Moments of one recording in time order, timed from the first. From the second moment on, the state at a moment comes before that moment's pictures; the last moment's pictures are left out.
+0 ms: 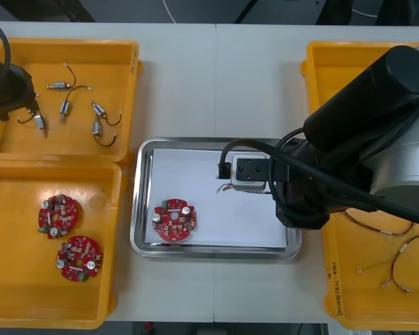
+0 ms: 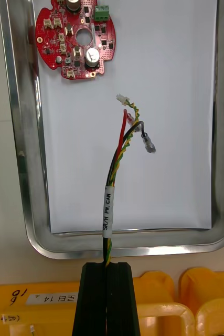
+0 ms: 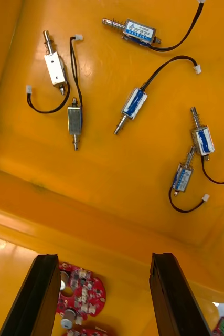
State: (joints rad) right arm -0.69 -0.68 0.48 -2.39 -0.90 1.92 1.85; left arm -0.65 0.91 -0.02 -1.75 0.81 1.76 -0.82
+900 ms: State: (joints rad) right arm -0.66 -0.61 0.73 -2.20 -0.61 1.69 1.95; left arm -0.77 0.89 -0.08 -1.32 0.68 1.44 -0.83
